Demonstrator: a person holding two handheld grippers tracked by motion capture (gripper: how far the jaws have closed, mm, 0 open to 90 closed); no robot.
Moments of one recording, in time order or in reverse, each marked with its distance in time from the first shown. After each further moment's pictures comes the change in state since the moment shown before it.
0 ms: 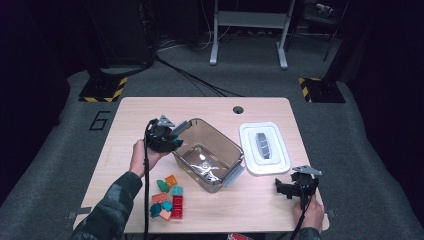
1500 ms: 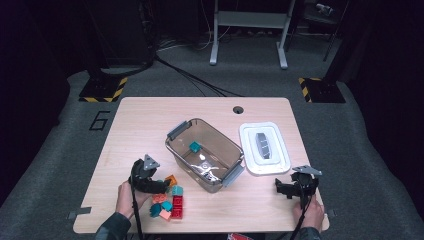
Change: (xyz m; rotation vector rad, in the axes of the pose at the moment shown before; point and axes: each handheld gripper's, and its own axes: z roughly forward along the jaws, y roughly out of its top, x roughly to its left) left arm -0.028 -0.122 -0.002 0.059 0.141 -0.046; right arm 0.000 0.000 0.000 0.002 -0.001 0.003
